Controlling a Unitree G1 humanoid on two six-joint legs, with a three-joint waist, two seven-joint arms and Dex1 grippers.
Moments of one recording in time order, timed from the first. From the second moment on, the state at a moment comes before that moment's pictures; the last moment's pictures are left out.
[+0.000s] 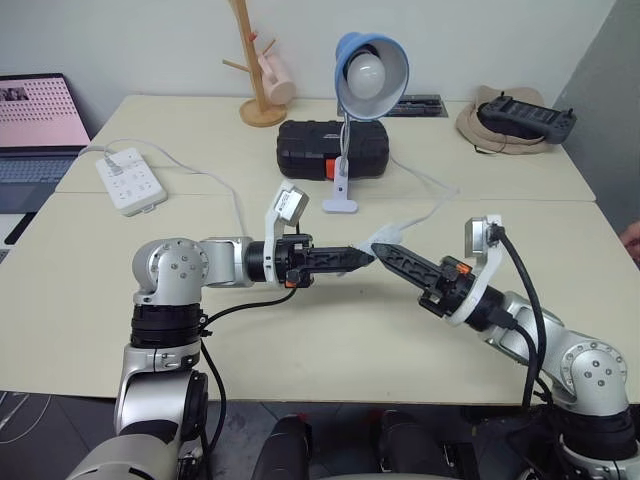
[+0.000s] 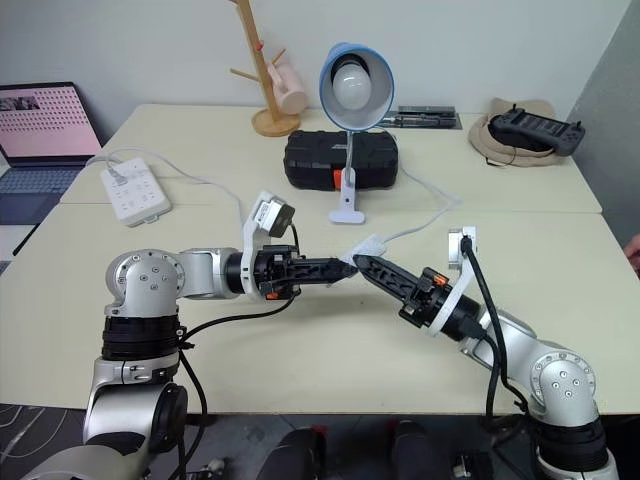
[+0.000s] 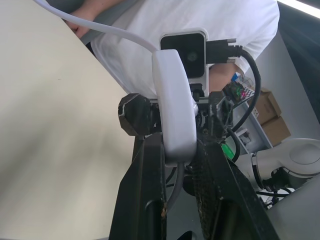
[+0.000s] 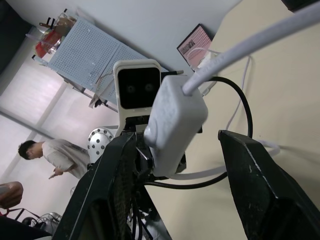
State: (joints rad) left arm -0.71 0.39 0.12 0.02 -1.01 1.43 -0.94; right arm -0.17 -0.47 -0.07 -0.49 1.72 0.81 0.00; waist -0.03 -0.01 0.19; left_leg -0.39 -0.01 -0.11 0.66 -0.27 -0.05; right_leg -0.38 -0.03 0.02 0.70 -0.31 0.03
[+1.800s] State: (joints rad) left arm -0.78 0.54 -0.02 0.08 -0.89 1.20 -1.03; right arm -0.09 -0.71 -0.08 -0.51 1.57 0.87 0.19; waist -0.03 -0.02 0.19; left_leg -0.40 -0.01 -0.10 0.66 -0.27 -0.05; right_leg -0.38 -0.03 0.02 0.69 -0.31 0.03
